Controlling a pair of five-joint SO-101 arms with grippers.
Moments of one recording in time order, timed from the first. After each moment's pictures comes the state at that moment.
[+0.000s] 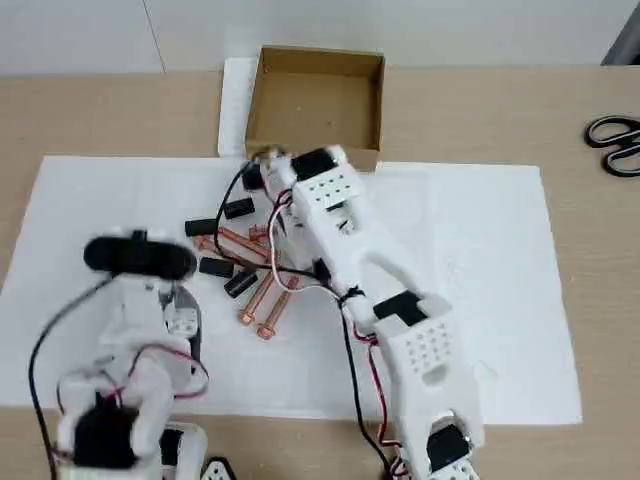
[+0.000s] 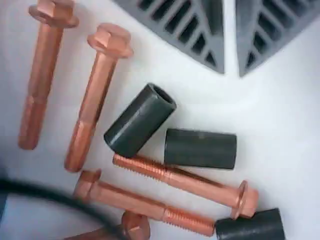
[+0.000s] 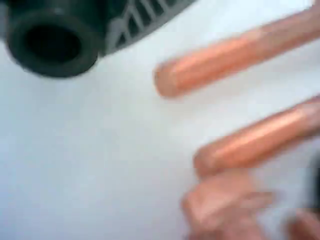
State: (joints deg) left arm -1.2 -79.8 57.7 78.4 2.2; right arm -28.8 34.4 -31.6 95.3 5.1
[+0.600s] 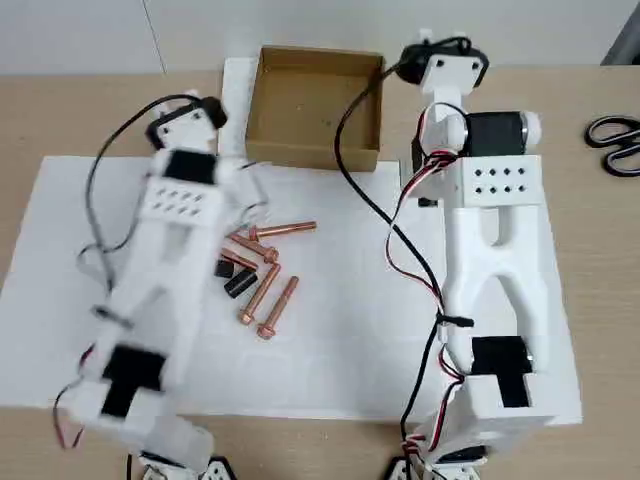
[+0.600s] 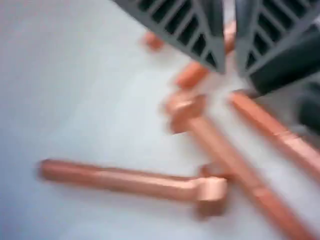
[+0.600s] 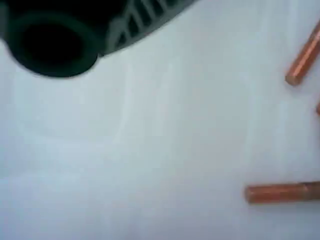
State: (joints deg) left arm 9.7 9.6 -6.5 84.8 44.2; right arm -5.2 7.4 -25.8 95.8 -0.7
